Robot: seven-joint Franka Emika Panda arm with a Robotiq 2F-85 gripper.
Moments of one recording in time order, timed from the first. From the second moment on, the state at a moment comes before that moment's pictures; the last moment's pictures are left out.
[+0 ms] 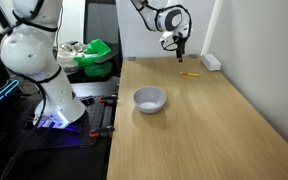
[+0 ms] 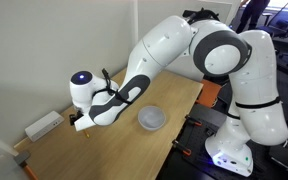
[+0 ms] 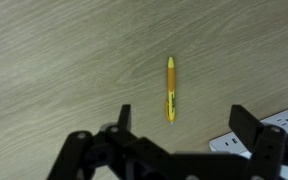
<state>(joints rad) 0.34 0.55 0.11 -1.82 -0.28 2.64 1.10</state>
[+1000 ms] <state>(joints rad) 0.37 0.77 0.04 -1.59 -0.18 2.63 0.96</state>
